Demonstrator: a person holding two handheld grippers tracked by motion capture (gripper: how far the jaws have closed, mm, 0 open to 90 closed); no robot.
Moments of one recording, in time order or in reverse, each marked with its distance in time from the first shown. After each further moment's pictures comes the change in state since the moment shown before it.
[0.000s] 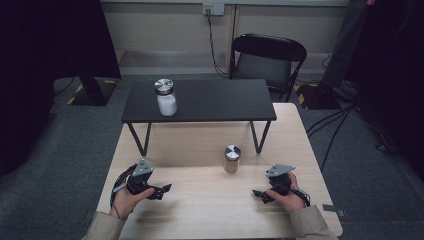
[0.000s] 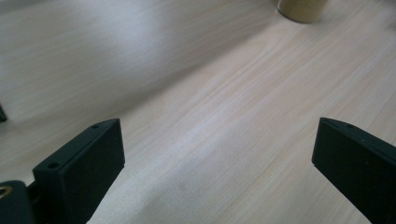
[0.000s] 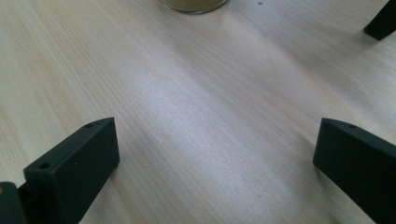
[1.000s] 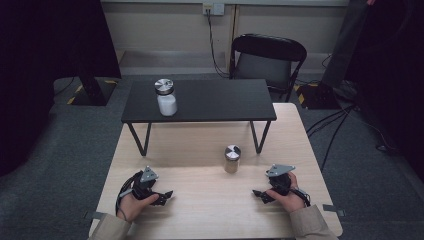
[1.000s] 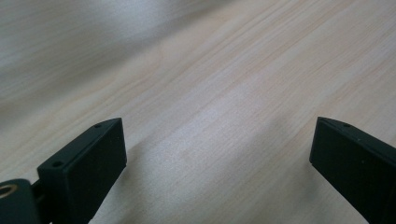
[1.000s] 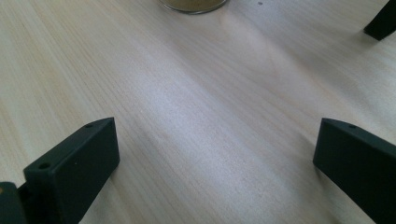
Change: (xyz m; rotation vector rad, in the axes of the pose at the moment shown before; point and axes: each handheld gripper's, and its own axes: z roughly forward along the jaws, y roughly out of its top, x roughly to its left) left arm -0.006 -0.012 0.024 0.087 0.032 0.015; right arm 0.000 0.000 0.000 0.000 0.000 0.000
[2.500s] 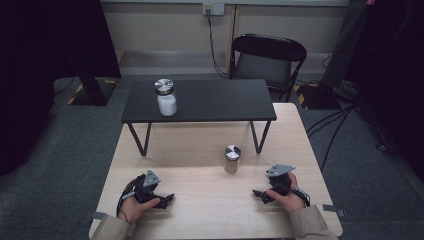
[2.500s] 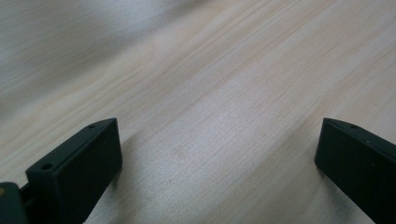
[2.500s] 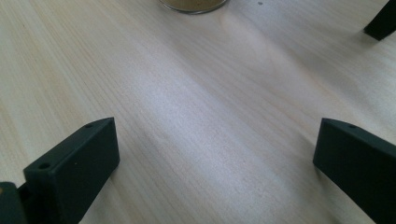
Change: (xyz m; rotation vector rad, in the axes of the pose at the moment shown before) left arm -0.008 -0.011 0.007 -0.016 0.023 0.036; right arm 0.000 0.000 0.000 0.000 0.000 0.000
